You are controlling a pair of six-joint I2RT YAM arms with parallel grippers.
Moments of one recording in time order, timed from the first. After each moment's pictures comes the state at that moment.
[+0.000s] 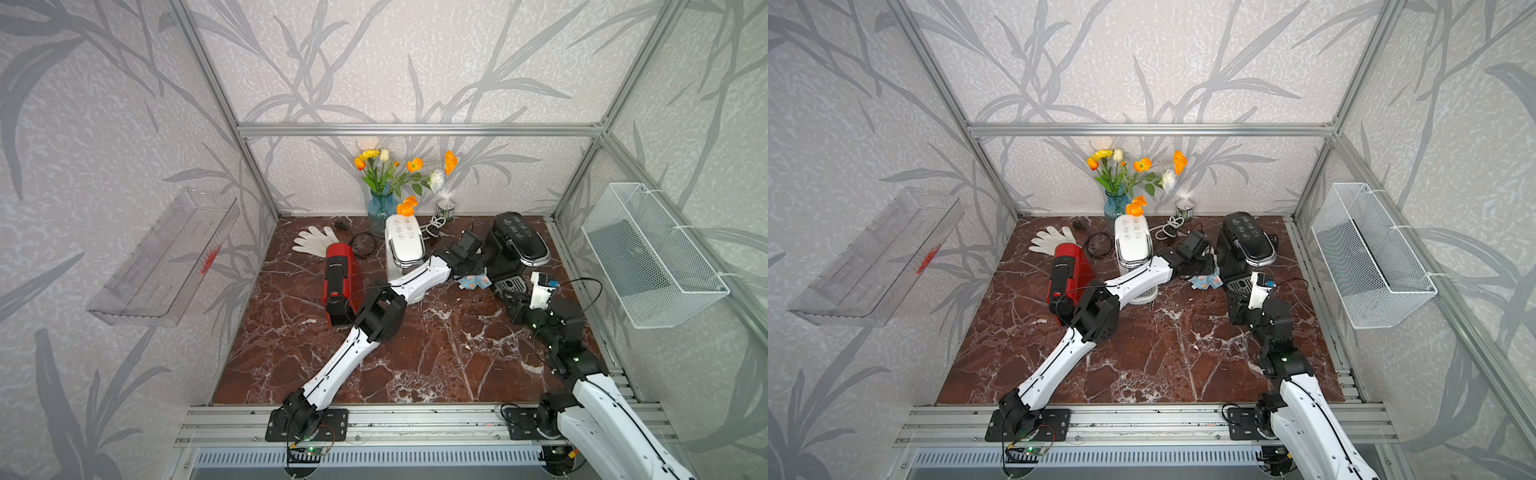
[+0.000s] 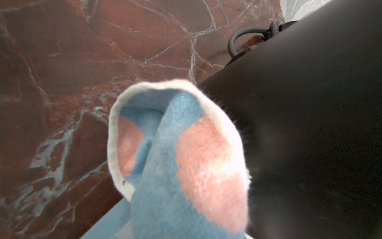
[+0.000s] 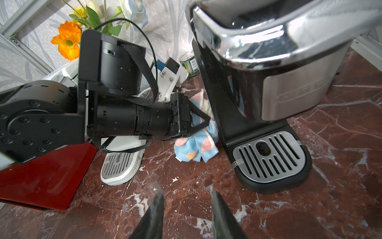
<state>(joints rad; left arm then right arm) -0.80 2.67 2.44 -0.53 0.08 -0.68 0.14 0.67 0.34 0.00 -0.16 0.37</state>
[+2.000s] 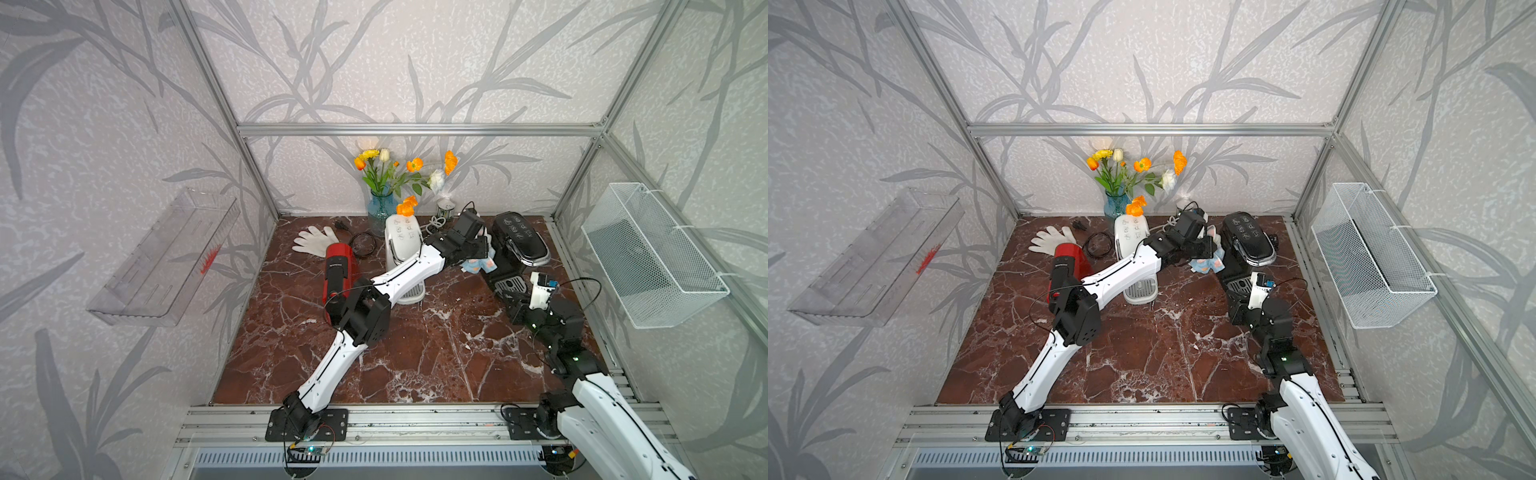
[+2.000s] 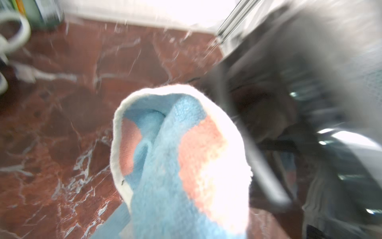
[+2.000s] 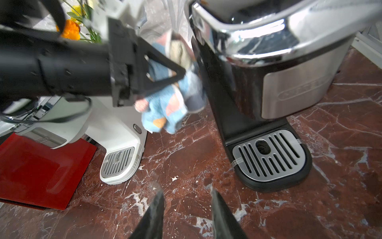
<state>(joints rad) -0.81 2.41 2.34 -0.51 0.07 -0.61 0.14 0.67 0.34 0.00 -0.16 0.37</state>
